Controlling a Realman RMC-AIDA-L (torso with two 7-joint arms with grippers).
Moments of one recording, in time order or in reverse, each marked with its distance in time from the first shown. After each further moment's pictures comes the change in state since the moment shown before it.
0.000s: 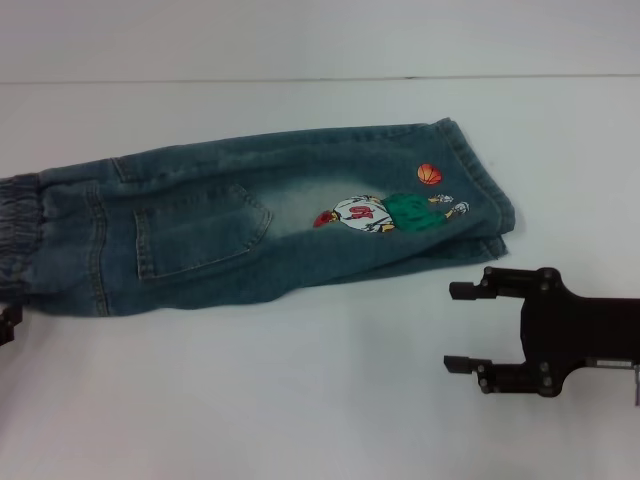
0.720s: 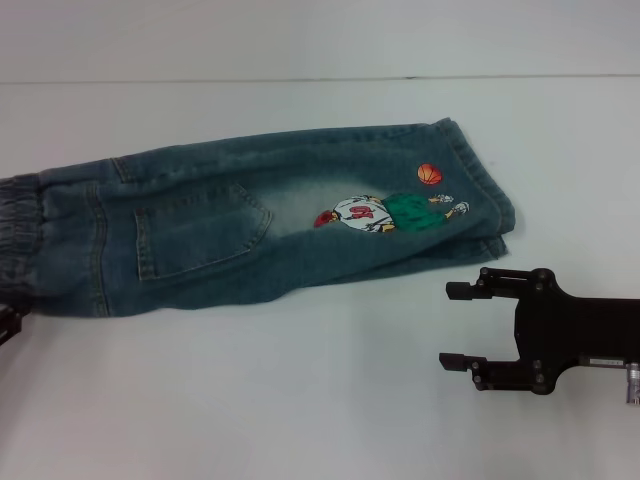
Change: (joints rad) left arm -0.032 0.003 0.017 -0.022 0.025 -0.023 0.050; right arm 0.008 0.005 0.005 0.021 -0.012 0.031 0.008
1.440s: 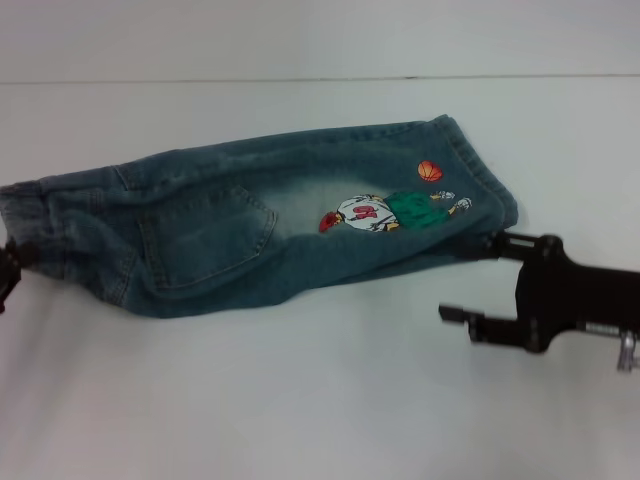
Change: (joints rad) left arm -0.041 -0.001 0.025 0.168 0.003 0.225 -0.190; right arm 0.000 0.003 0.017 0.029 0.092 0.064 -0.005
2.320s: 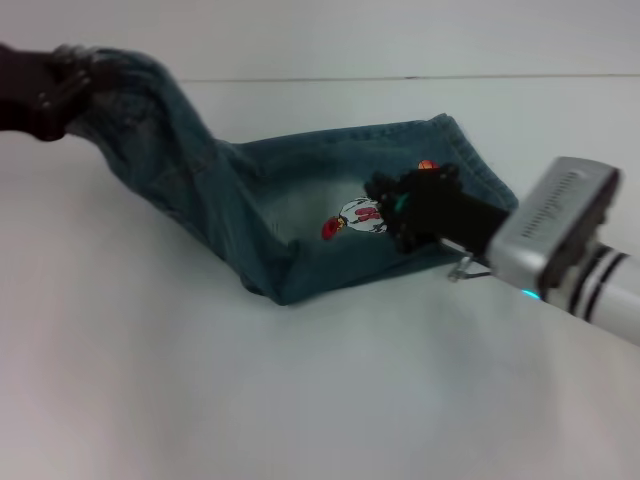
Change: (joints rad) left arm -0.198 0.003 0.151 0.348 -0.114 0.210 -0.416; right arm 0.362 0.025 0.002 0.705 0.561 0.553 -0.591
